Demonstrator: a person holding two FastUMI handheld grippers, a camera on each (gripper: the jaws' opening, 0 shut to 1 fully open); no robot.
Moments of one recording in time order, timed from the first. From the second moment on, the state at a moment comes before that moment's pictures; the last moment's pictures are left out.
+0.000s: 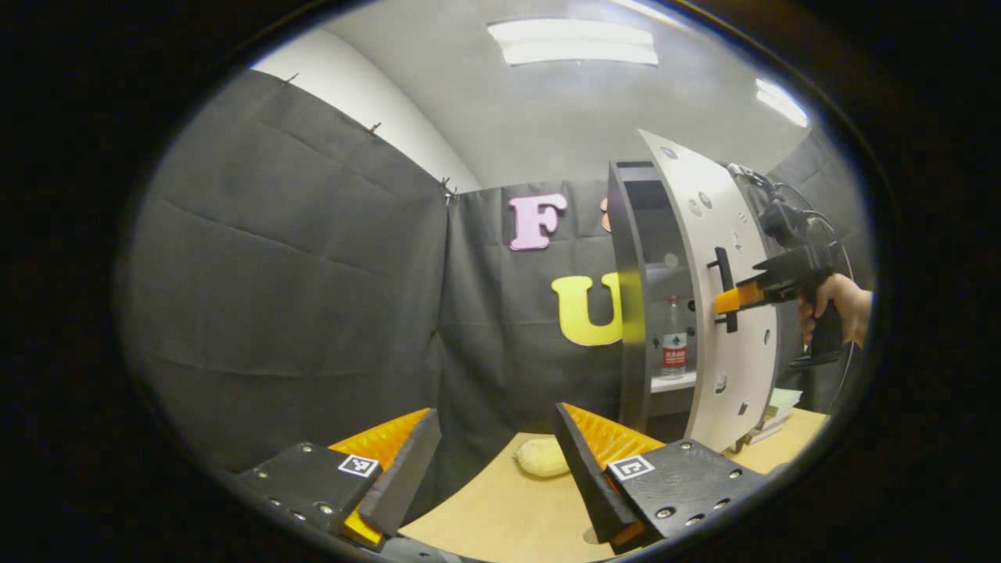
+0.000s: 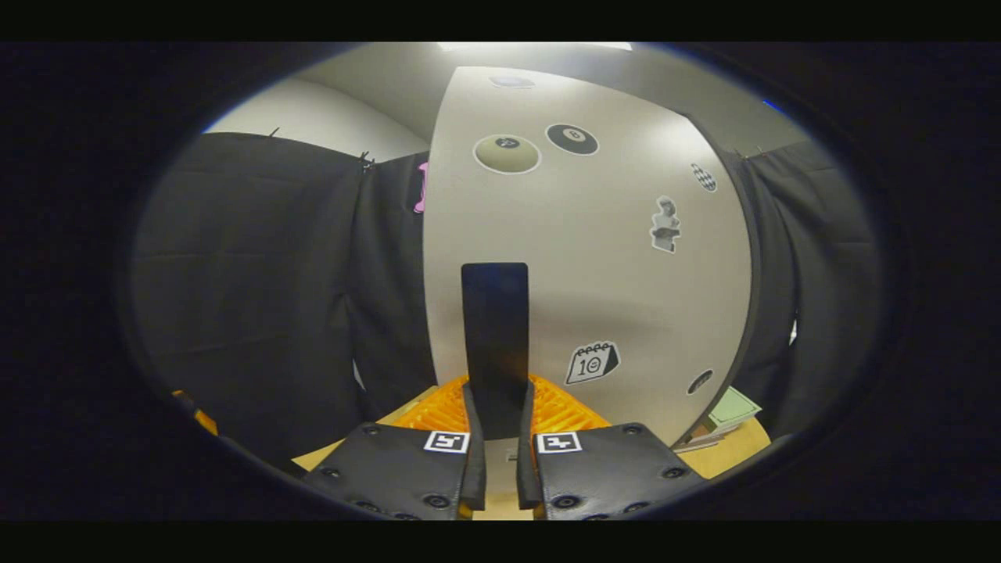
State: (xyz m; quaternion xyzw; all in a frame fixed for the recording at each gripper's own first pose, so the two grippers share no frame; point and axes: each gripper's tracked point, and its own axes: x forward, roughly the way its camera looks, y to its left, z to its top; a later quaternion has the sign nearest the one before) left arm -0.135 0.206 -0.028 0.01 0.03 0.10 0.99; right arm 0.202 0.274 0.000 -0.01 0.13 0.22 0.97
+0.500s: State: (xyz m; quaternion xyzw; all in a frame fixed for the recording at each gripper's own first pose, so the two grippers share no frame) left arm -0.111 0.133 -0.019 -0.01 0.02 0.02 1.00; right arm 0.180 0.228 0.006 -0.02 0.14 0.23 0.96
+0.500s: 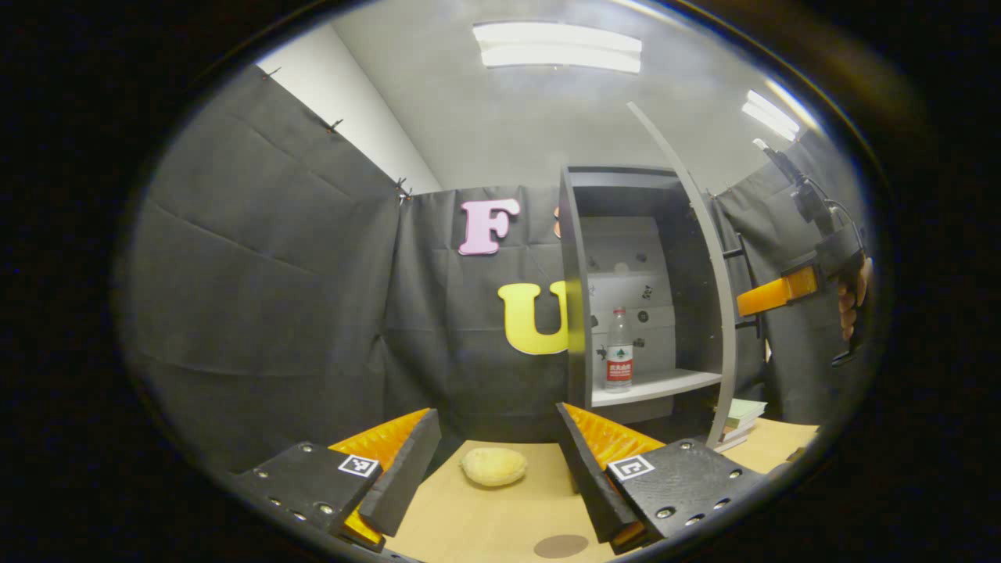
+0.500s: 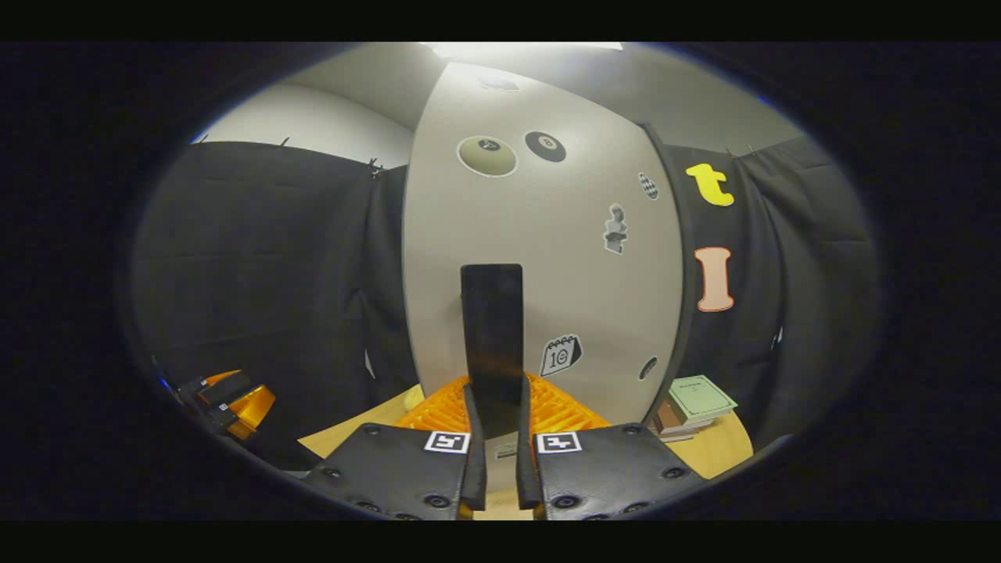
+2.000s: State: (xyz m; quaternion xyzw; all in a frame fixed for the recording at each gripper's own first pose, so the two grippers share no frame) left arm 0.013 -0.020 -0.035 -0.04 0.05 -0.19 0.98; right arm 0.118 0.009 0.019 0.00 0.10 -0.06 0.99
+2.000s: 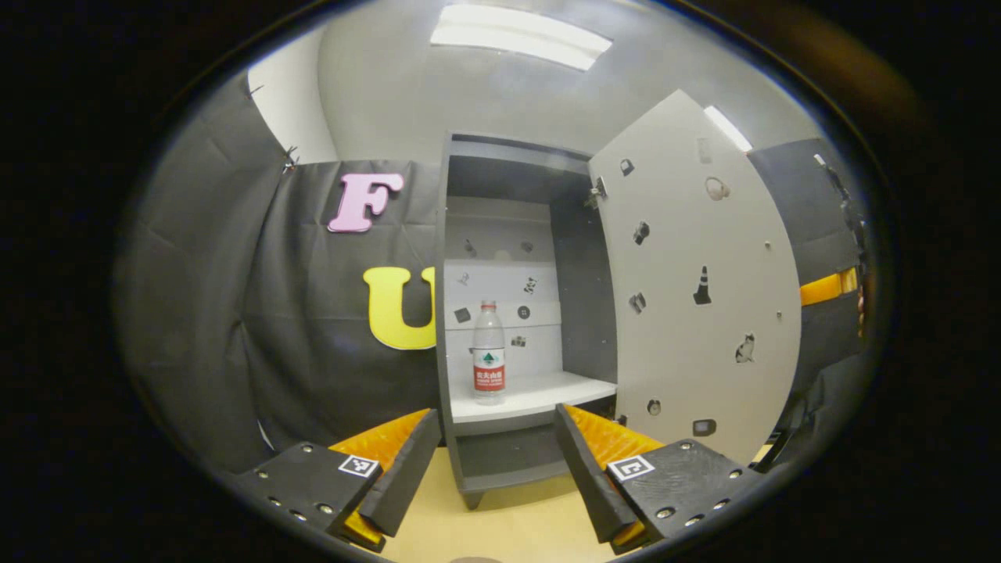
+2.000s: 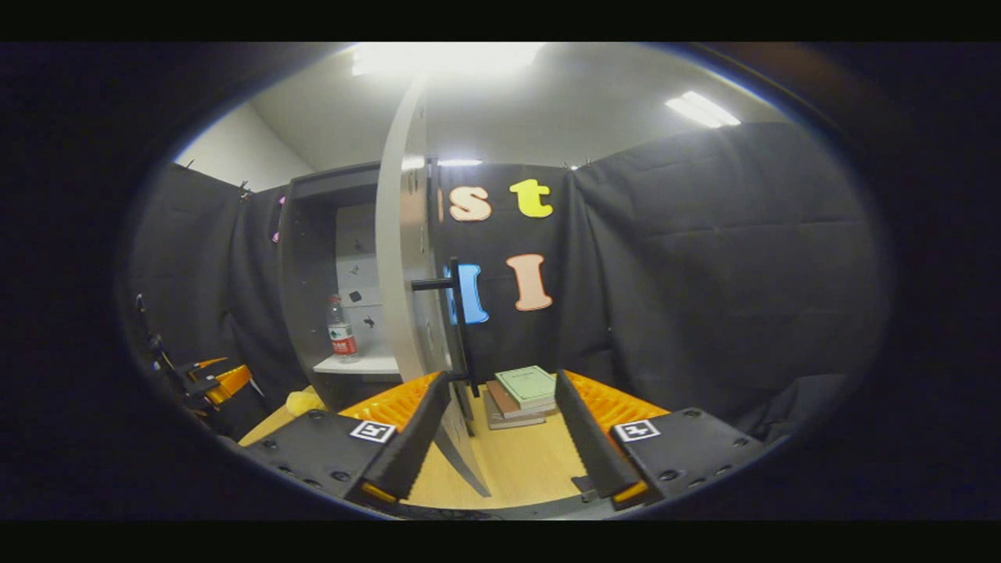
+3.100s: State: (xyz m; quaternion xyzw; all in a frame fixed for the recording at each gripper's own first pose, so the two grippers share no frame) left arm 0.275 -0.123 -0.075 0.00 0.07 -0.15 0.99; right arm 0.161 -0.108 -0.024 -0.01 0.11 -0.15 0.98
